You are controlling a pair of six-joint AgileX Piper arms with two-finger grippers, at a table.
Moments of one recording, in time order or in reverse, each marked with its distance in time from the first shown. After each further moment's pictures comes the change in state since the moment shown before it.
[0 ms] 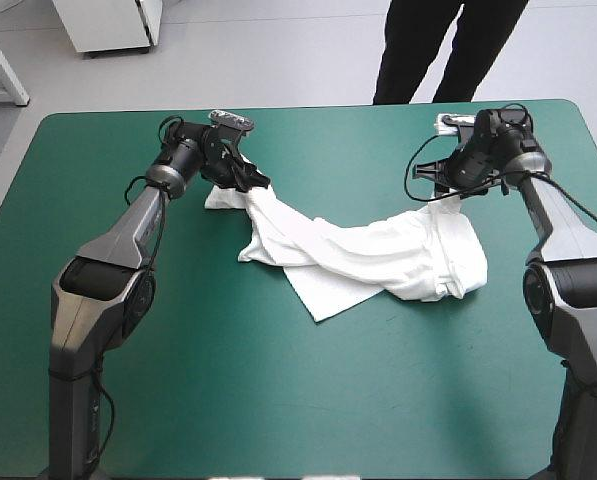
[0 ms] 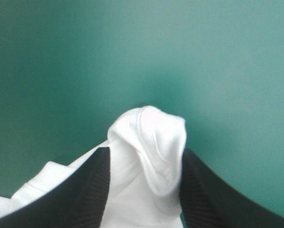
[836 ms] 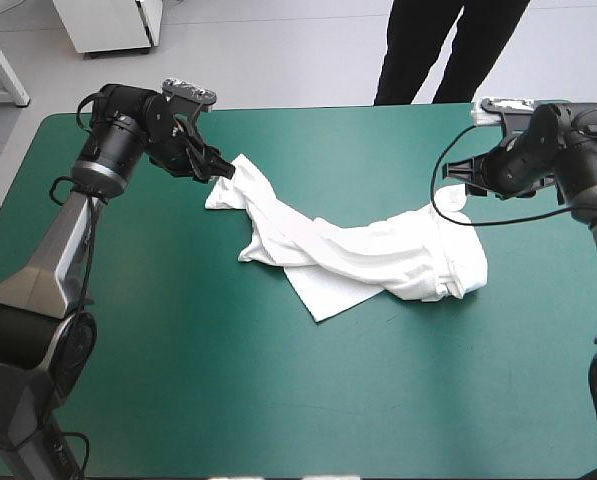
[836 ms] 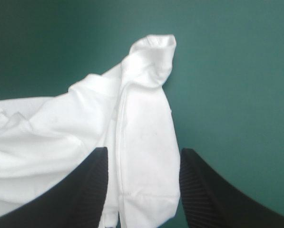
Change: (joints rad) left arm 0.001 -0.386 0.101 0.065 0.301 -0.007; right arm -0.013 -0.460 0.240 -0.015 0.097 -0.021
